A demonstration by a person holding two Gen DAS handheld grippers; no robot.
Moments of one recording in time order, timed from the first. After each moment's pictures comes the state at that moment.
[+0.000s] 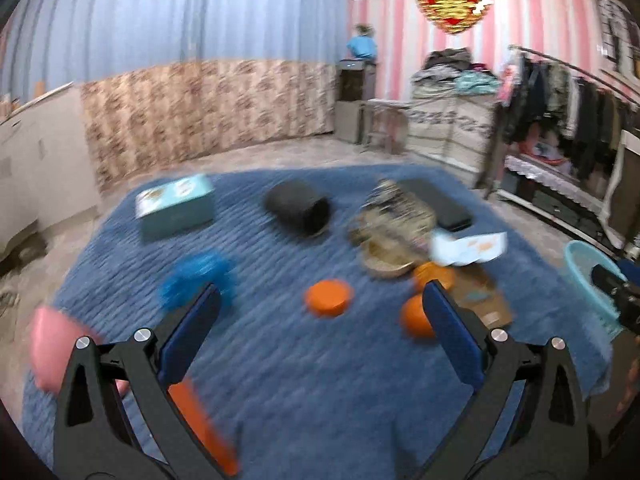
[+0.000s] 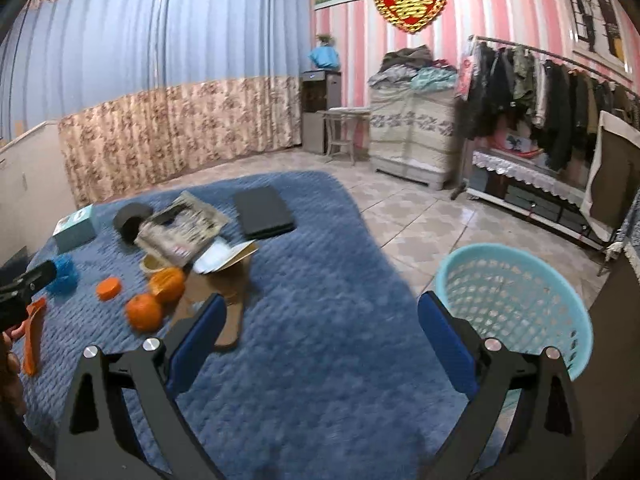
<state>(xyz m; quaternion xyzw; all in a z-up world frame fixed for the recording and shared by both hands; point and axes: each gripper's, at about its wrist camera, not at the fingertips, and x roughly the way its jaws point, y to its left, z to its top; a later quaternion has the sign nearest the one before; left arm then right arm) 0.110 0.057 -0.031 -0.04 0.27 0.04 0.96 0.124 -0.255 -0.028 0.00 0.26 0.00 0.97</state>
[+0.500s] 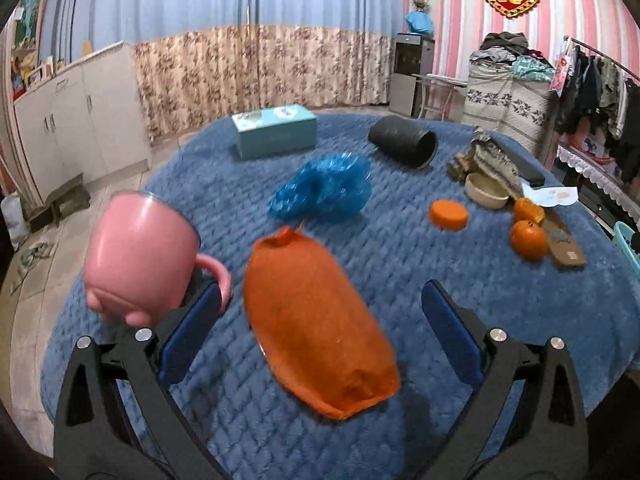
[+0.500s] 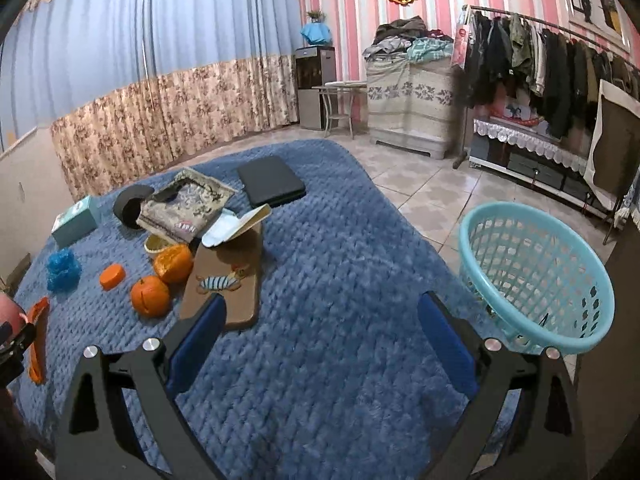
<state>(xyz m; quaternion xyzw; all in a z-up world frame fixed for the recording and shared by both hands) 0.072 0.123 -0.084 -0.06 0.32 0.12 0.94 0.128 -0.242 -0.055 0.03 0.30 -0.01 0.95</state>
